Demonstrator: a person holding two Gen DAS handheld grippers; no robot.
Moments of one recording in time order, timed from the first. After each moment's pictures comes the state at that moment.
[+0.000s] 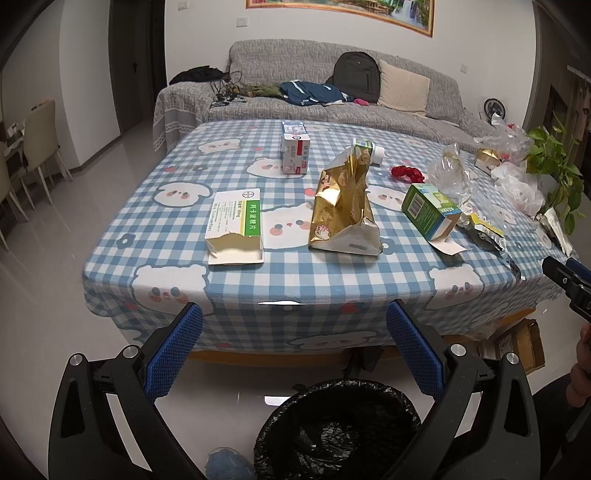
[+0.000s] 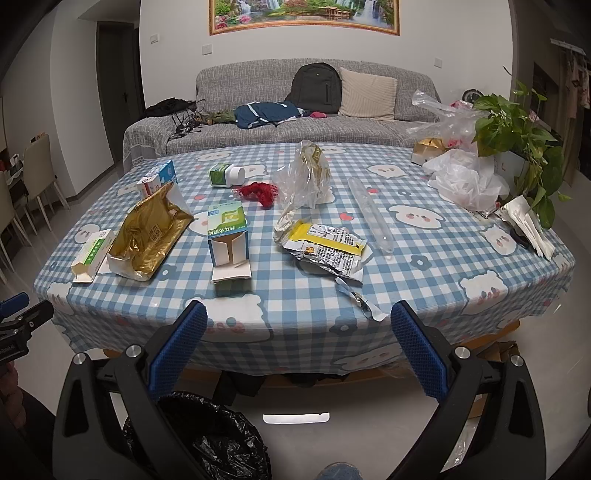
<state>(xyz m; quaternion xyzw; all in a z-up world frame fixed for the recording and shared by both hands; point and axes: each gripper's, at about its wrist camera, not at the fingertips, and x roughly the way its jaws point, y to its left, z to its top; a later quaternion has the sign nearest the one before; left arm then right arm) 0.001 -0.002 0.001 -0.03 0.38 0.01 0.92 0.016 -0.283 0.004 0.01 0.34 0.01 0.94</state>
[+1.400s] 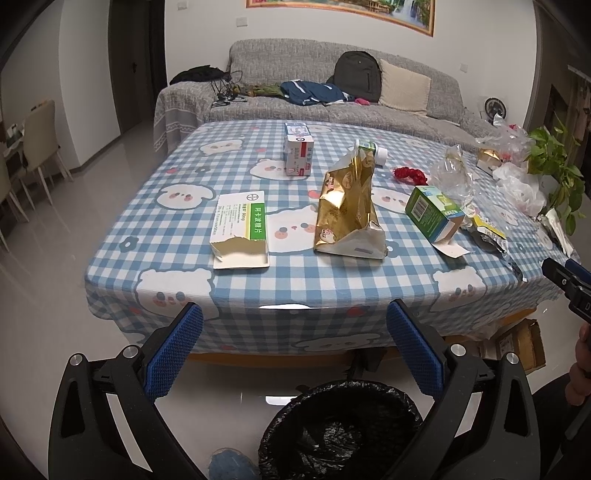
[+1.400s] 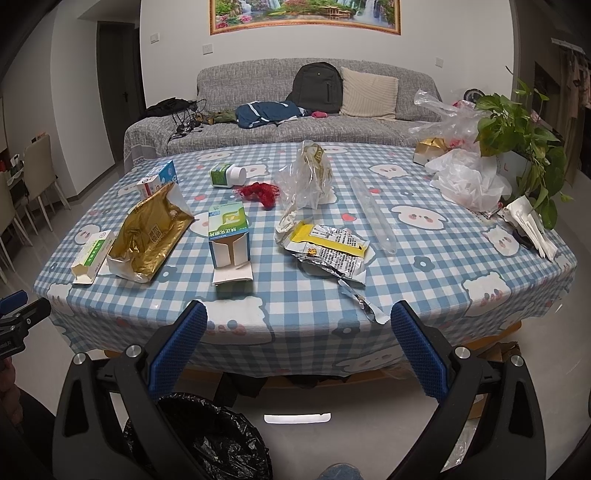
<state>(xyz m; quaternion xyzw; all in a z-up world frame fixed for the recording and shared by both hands) 0.006 0.003 0.005 -0.03 0.39 0.01 0.92 0.018 -0.280 0.004 0.01 0.34 0.01 0.94</state>
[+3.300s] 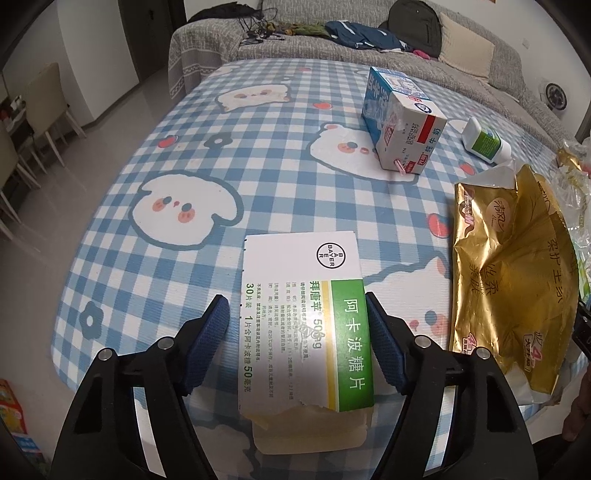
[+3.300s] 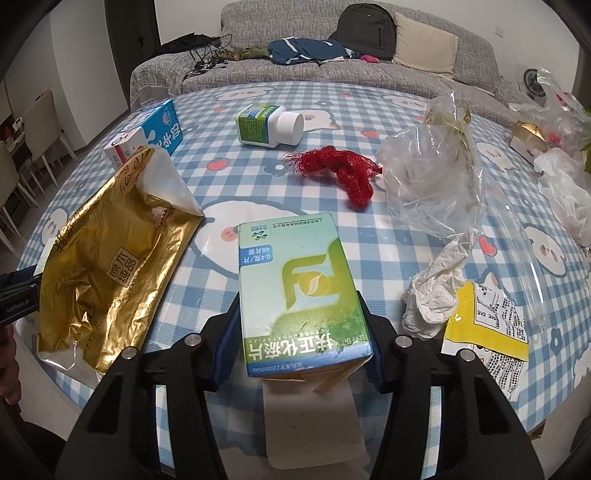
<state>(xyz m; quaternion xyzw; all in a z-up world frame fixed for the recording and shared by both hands) 0.192 0.072 -0.056 -0.04 0.50 0.08 0.86 0.208 -0.189 -0.063 -0.02 0.45 0.06 0.89</state>
